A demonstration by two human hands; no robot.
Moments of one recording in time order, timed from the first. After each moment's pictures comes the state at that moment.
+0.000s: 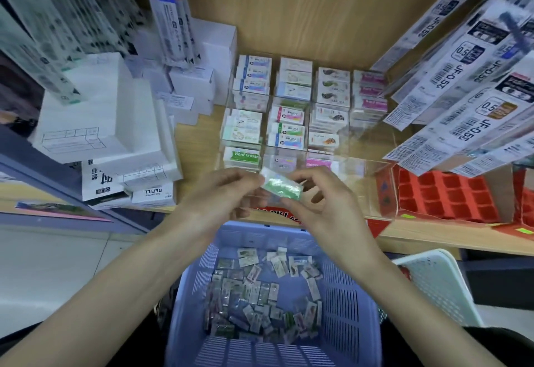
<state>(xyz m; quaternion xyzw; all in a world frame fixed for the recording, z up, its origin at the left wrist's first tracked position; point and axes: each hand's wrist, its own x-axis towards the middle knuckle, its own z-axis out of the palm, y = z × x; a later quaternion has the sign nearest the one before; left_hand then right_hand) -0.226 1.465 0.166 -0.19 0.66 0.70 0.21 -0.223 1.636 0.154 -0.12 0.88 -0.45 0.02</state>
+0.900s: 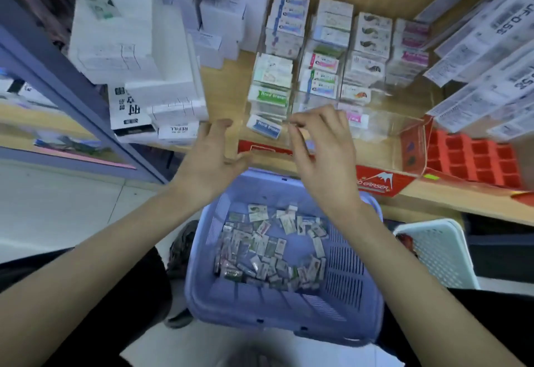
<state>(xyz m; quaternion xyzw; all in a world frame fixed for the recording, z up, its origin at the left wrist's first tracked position) -0.190 1.419 0.103 -0.08 0.90 0.41 0.07 -0.219 1.594 0.116 -0.22 0.90 -0.31 -0.23</state>
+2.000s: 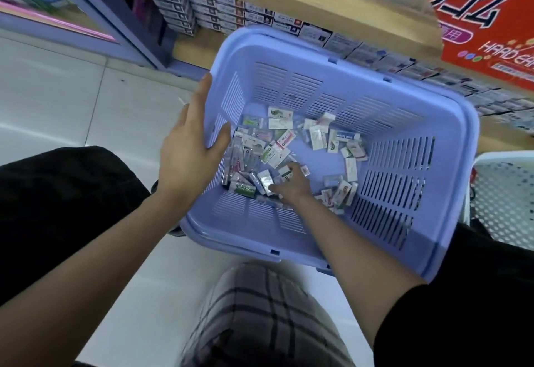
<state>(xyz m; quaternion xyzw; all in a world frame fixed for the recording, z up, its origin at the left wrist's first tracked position) -0.083 1.419 -0.055 -0.17 0.91 0.37 0.03 -0.087 1.608 -0.216 0.26 0.78 -0.36 0.44</state>
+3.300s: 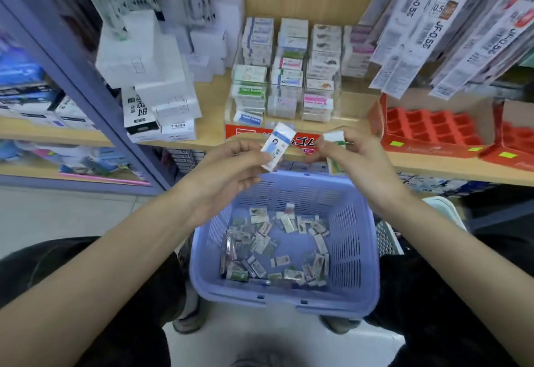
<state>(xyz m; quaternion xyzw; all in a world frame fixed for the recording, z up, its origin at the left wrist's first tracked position) -0.115 1.473 0.157 -0.12 0.58 0.79 0.18 -0.141 1.677 0.159 -0.03 0.79 -0.60 0.08</state>
